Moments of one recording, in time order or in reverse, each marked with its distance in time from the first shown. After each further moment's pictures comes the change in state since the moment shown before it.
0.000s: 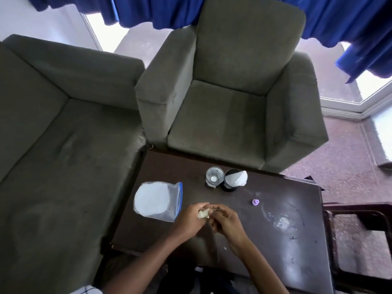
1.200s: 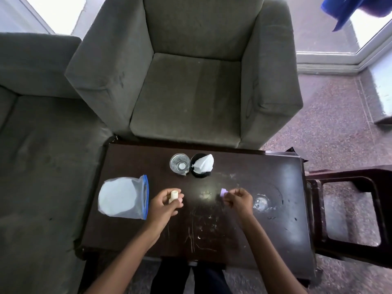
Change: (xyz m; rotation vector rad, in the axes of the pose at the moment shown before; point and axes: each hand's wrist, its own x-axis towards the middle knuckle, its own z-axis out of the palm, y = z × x) left_hand 0.042 0.065 0.068 -0.516 0.199 -0.295; right_hand 0.083 0.055 -0.185 0.174 0.457 0.163
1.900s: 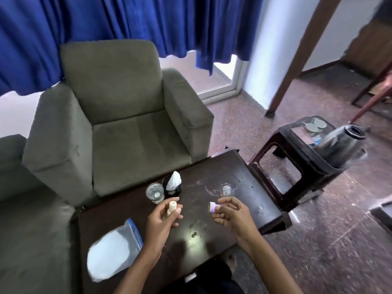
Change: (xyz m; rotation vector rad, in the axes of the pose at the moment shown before) left_hand -0.099 0.006 -0.054 0.028 -0.438 0.434; right_hand -0.258 0.002 -0.003 0.574 0.040 -0.248
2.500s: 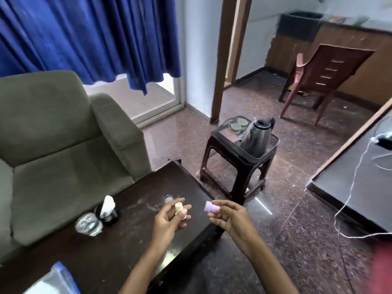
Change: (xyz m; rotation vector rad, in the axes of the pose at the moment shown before) left_hand -0.057 -0.009 0.225 -0.003 -0.366 -0.003; right_hand -0.071 -0.080 -0.200 0.150 0.140 -0.141
